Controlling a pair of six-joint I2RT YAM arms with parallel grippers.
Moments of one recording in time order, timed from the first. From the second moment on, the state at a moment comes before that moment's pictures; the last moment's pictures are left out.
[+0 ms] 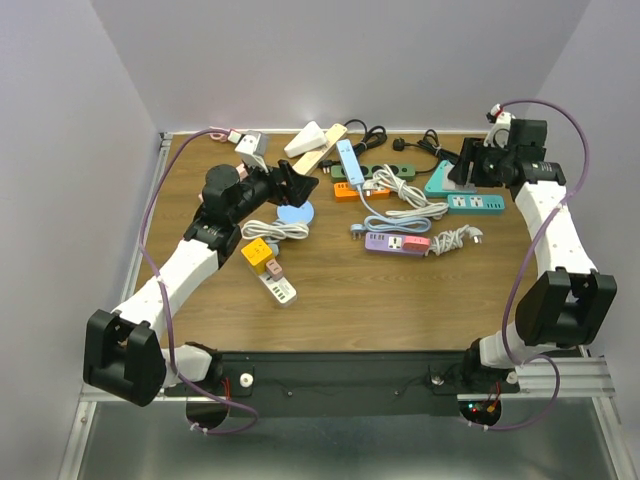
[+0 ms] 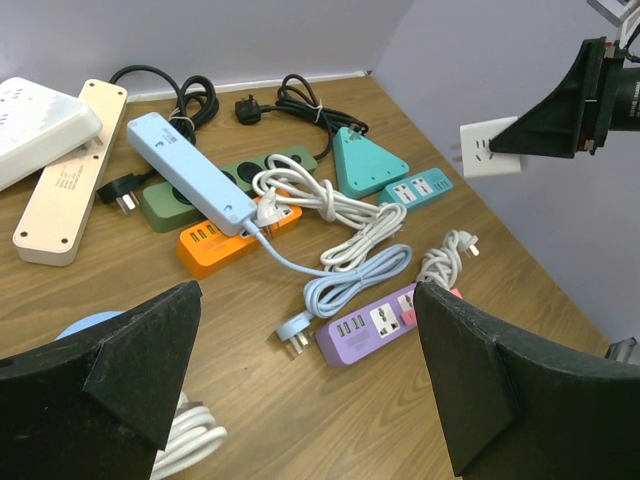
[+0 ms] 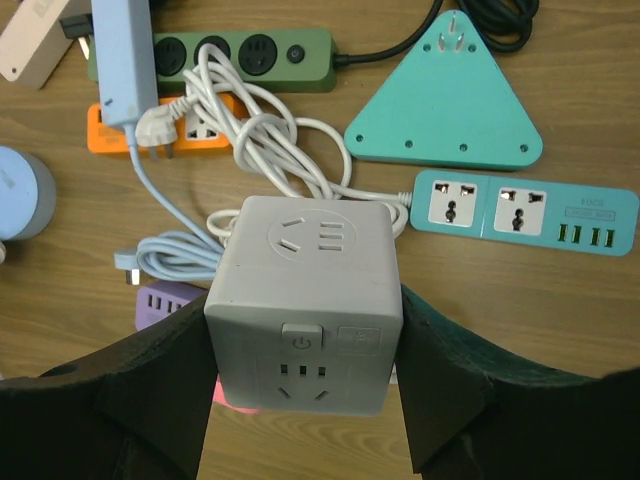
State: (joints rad) left arm -0.38 1.24 0.91 0.29 0.36 -0.41; right arm -0.10 1.51 1.44 -0.58 -0.33 0.06
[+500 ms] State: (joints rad) left arm -0.42 1.40 0.96 0.21 0.25 -0.36; right arm -0.01 1.51 1.44 -0.68 -0.36 0.08
